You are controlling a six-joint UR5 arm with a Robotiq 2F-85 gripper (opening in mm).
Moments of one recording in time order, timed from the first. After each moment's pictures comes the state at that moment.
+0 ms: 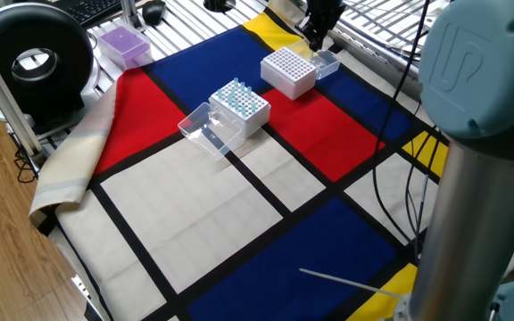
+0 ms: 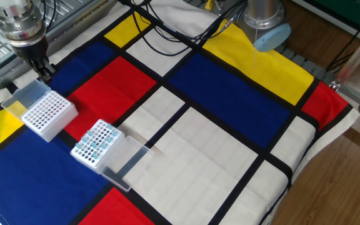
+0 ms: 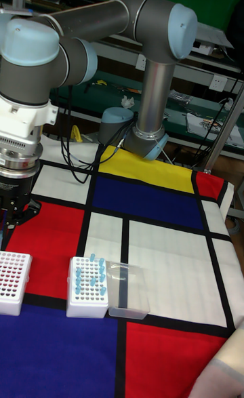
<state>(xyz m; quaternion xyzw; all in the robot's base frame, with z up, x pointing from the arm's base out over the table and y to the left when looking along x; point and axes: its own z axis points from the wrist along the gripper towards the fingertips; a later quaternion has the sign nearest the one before) 0.626 -0.222 0.114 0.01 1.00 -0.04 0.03</state>
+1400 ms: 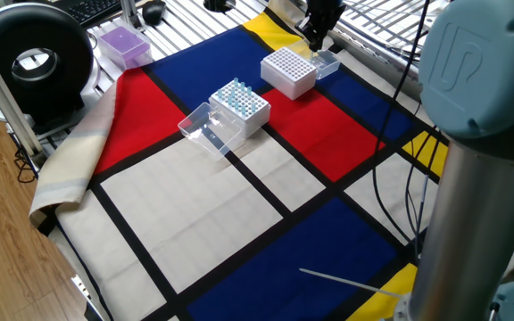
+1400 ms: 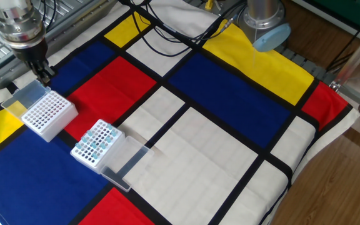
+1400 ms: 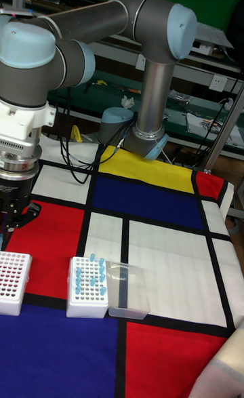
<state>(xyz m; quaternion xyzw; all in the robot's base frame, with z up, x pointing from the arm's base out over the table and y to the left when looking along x) 0.626 -0.217 0.109 0.01 1.00 -0.02 0.03</state>
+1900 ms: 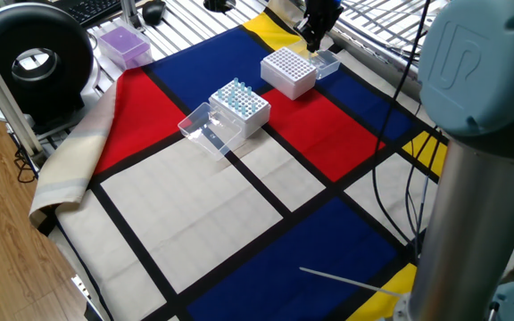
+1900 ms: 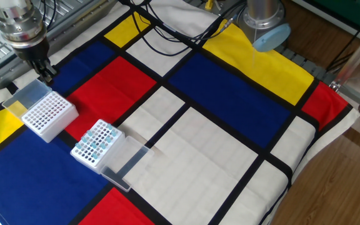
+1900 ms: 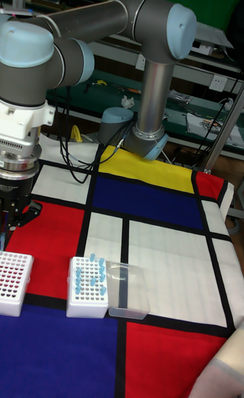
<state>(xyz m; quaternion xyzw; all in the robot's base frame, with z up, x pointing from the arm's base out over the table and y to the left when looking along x) 0.624 -0.218 0.110 0.01 1.00 -0.02 0.03</state>
